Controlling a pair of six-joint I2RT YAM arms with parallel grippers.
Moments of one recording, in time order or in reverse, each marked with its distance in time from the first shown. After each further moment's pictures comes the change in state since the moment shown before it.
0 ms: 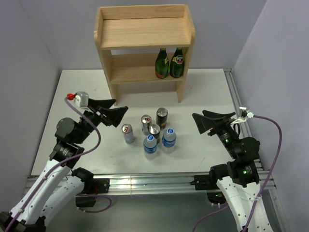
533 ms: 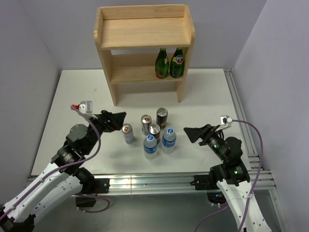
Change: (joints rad) left arm -0.206 -0.061 -0.089 -0.223 -0.424 -0.146; right arm 0.042 -0.071 -0.243 -0.176 -0.032 0.042
